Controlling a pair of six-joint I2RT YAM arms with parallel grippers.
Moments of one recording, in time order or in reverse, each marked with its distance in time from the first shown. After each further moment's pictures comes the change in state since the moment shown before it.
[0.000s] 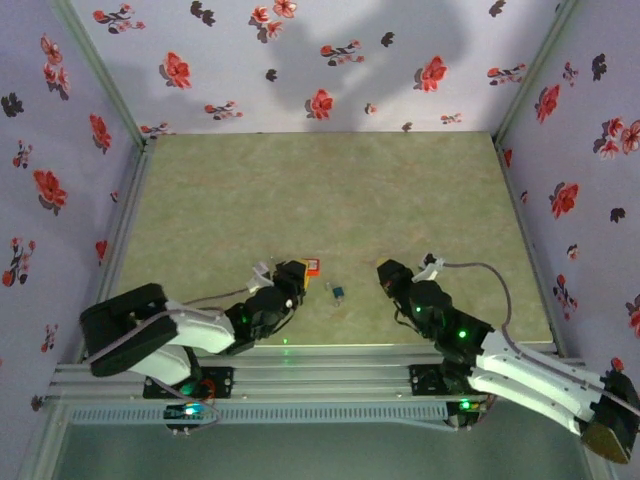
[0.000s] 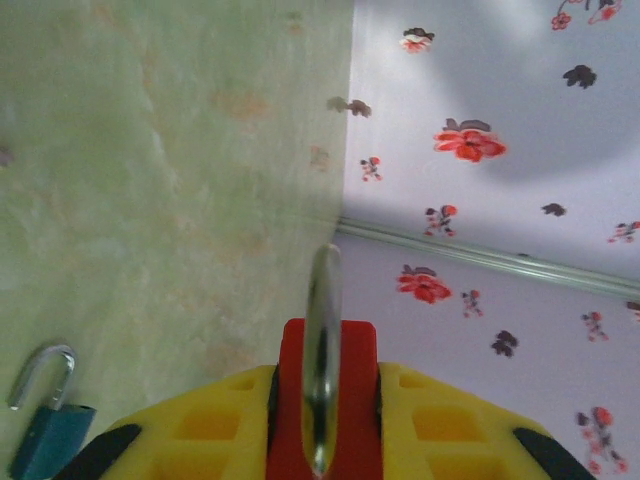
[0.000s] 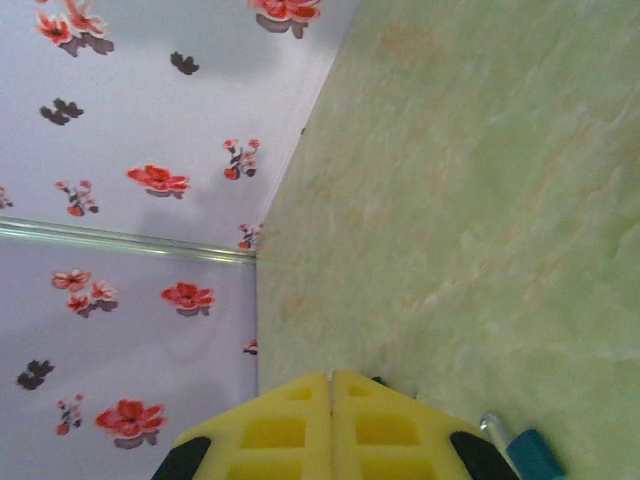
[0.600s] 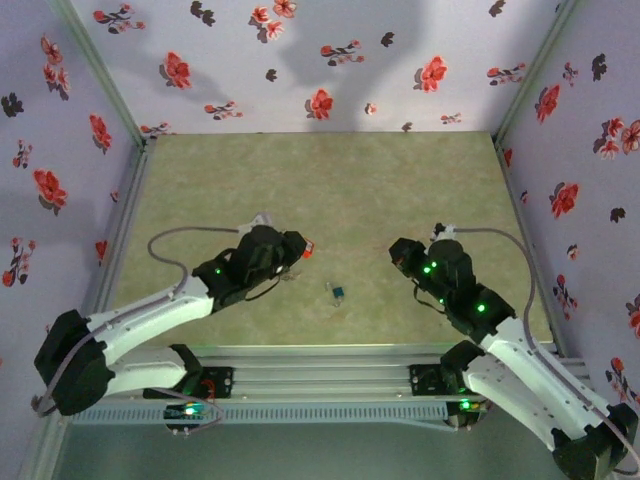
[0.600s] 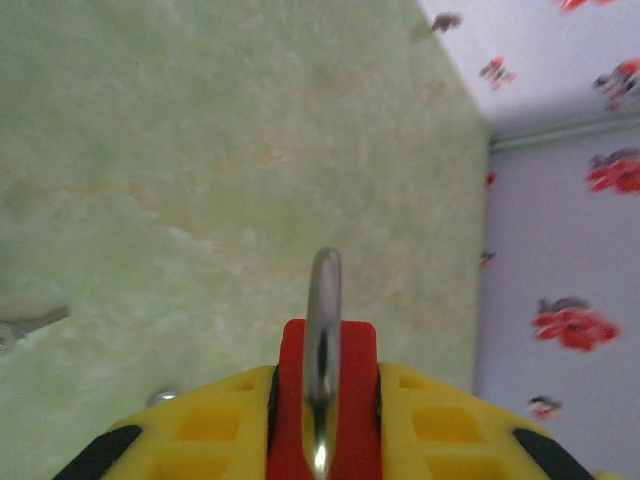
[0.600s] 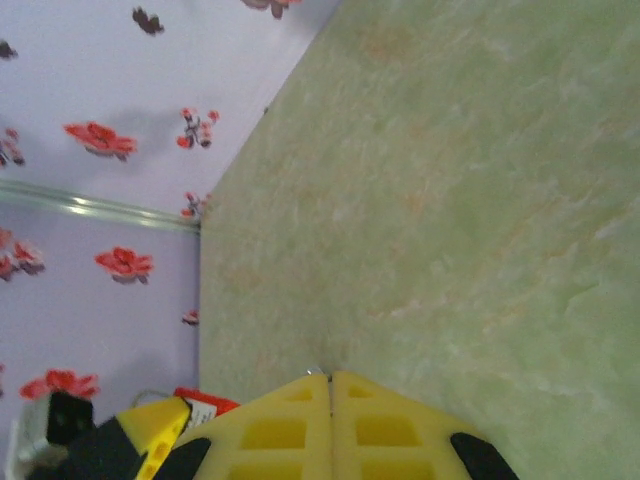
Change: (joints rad) left arm 0.258 -0.213 0.499 -1.029 0.393 0.575; right arm -0.330 0.092 0.332 -0.380 -0.389 -0.259
